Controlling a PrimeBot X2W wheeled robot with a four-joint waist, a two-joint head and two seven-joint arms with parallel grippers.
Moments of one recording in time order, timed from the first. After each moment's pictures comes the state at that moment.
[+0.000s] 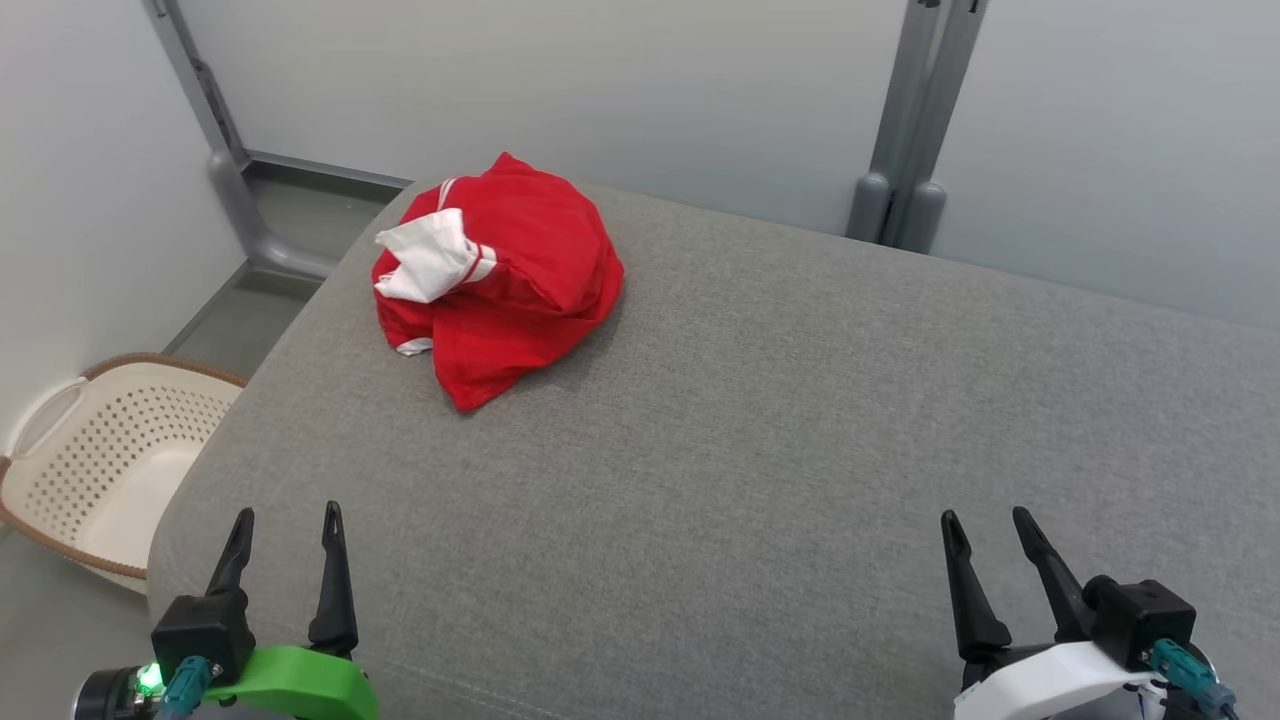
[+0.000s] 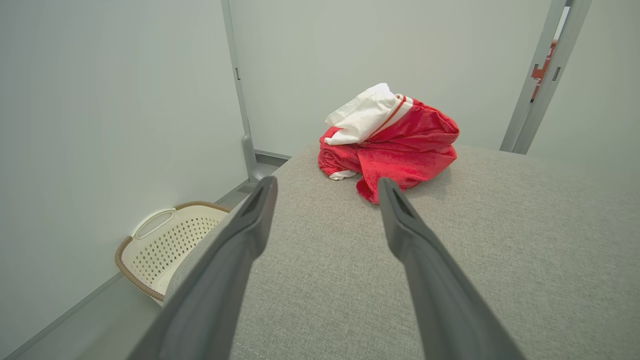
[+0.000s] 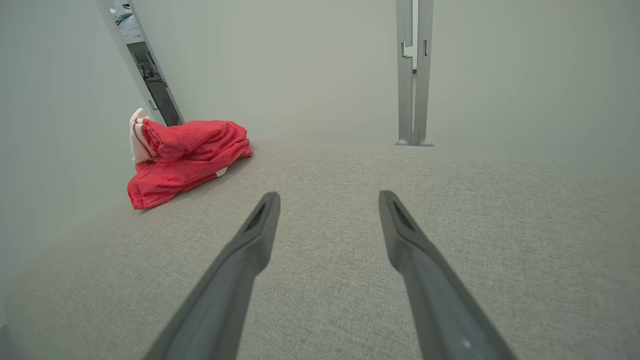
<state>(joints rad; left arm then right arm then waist) 0.02 0.14 -0.06 0.18 -0.20 0.02 -0.19 0.07 -0.07 0.08 0.18 0.27 0.13 -0.26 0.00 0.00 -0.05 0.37</state>
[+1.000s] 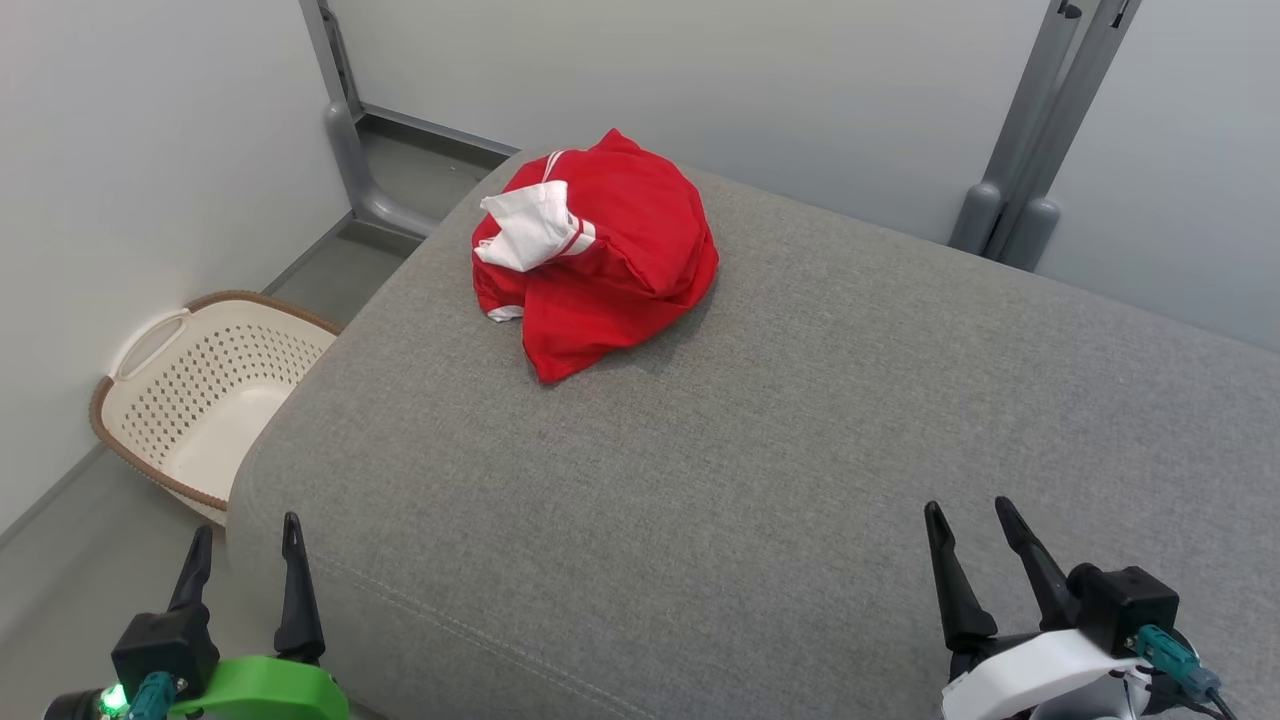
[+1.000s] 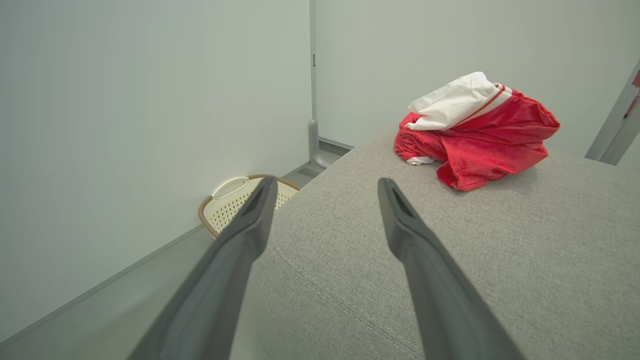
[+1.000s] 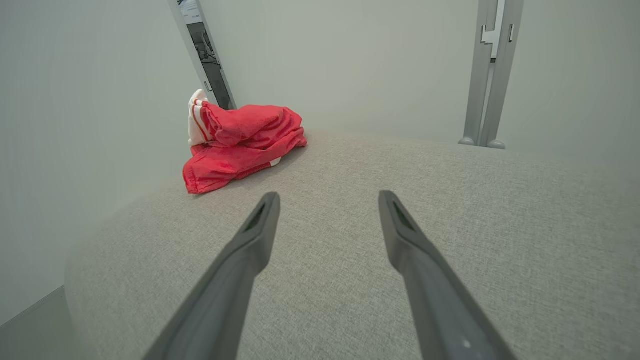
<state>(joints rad) 0.04 0.16 -0.03 0.19 -0.24 0.06 -0.21 0.03 -0.08 0.11 0.21 0.28 0.13 -0.26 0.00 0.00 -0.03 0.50</state>
